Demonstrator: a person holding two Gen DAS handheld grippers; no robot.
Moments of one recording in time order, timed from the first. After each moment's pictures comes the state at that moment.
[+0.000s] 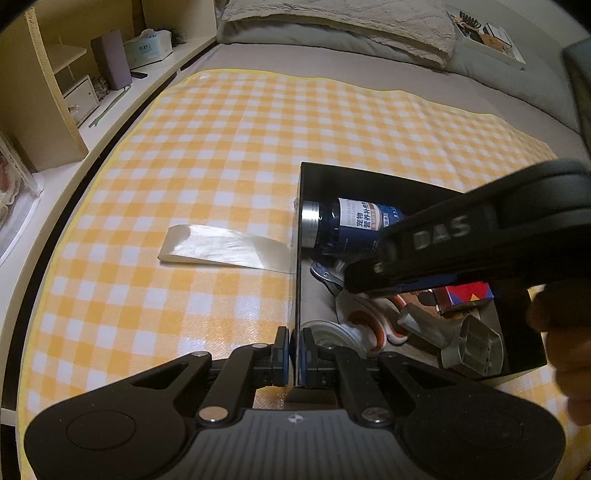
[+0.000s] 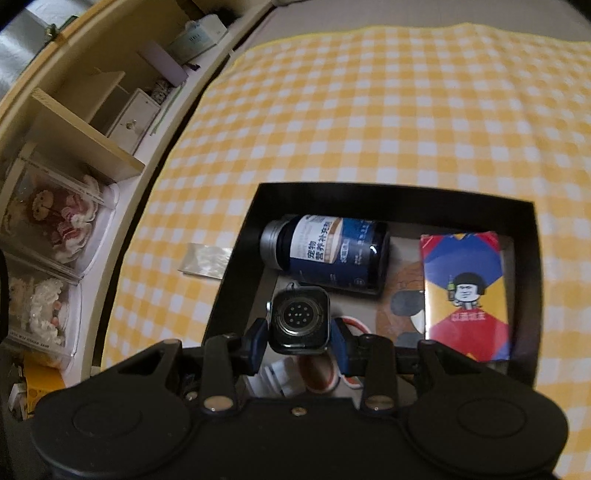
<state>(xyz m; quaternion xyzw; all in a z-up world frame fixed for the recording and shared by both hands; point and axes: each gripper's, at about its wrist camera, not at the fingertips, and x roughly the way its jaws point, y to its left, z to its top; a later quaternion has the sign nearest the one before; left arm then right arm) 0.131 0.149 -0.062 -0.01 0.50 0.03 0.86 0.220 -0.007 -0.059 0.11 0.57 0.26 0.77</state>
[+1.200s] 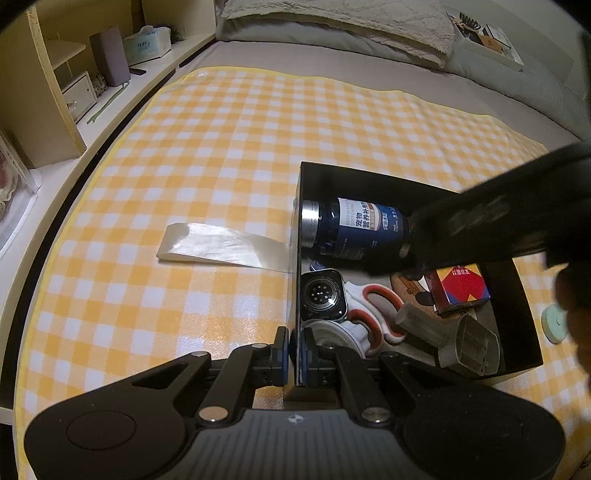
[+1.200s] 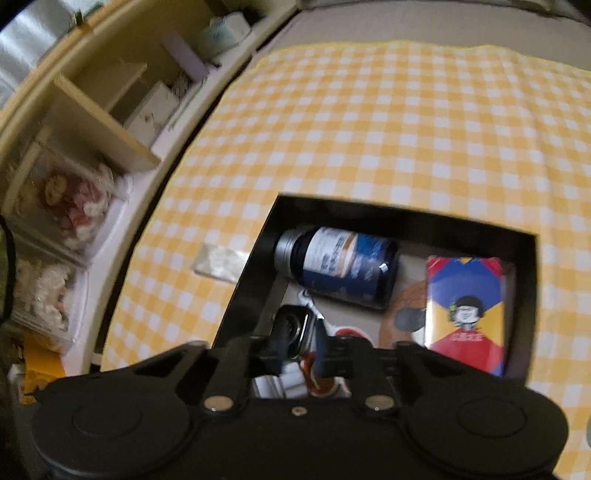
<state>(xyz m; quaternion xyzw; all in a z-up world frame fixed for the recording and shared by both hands) 0.133 0.153 -0.063 -0.02 0.50 0.03 0.86 0.223 -0.012 -0.039 0.09 0.55 0.29 0.78</state>
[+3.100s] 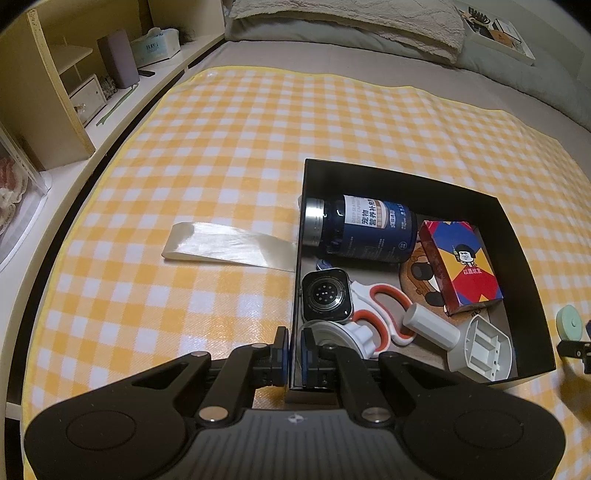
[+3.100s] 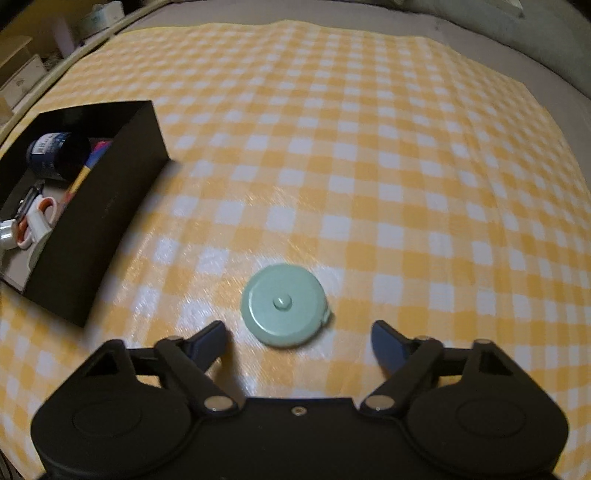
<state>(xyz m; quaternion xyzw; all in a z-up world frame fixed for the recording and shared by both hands) 0.133 0.147 -0.065 0.00 0.50 0.05 0.86 0.166 -0.220 -0.119 -0.05 0.53 0.12 0.83</state>
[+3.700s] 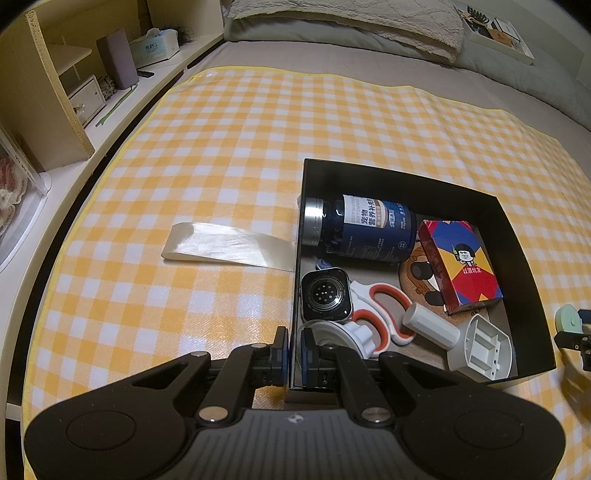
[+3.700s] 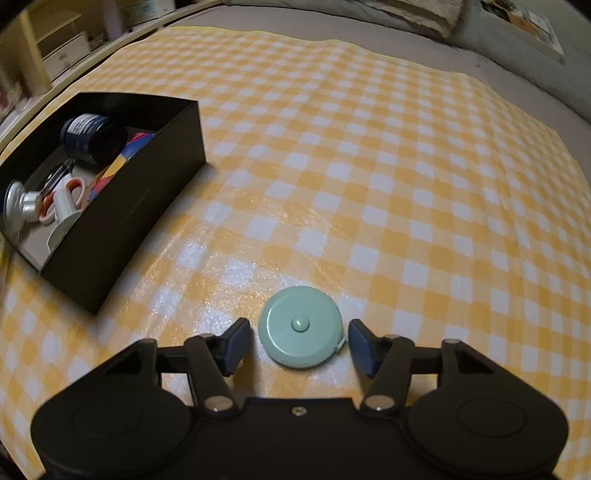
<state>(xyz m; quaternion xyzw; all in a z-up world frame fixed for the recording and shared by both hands) 0.133 0.147 -0.065 0.00 0.50 0.05 0.86 0.174 -0.207 -0.120 -0.11 0.50 0.19 0.84</state>
